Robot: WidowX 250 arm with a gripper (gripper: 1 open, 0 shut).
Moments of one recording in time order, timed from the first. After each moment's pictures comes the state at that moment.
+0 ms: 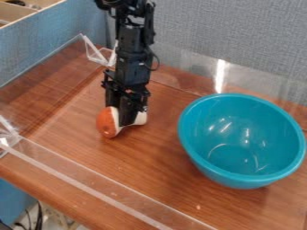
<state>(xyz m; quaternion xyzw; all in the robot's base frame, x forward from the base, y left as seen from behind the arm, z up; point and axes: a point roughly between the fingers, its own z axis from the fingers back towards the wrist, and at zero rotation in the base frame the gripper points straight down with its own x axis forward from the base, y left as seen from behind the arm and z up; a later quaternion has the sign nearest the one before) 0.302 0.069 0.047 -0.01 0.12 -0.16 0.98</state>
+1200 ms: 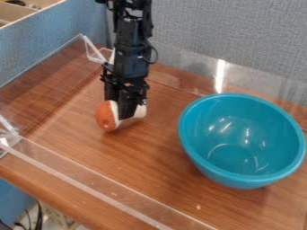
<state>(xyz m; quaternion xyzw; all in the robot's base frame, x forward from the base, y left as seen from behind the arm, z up) 0.308 0.074 0.044 -0.01 0.11 -0.16 0.98</state>
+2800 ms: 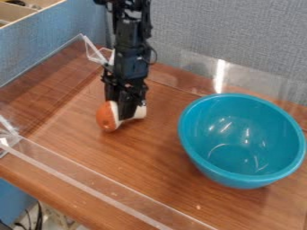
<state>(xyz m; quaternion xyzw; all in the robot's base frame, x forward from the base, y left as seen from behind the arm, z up) 0.310 0.077 0.038 -0.02 0.11 -0.17 0.98</state>
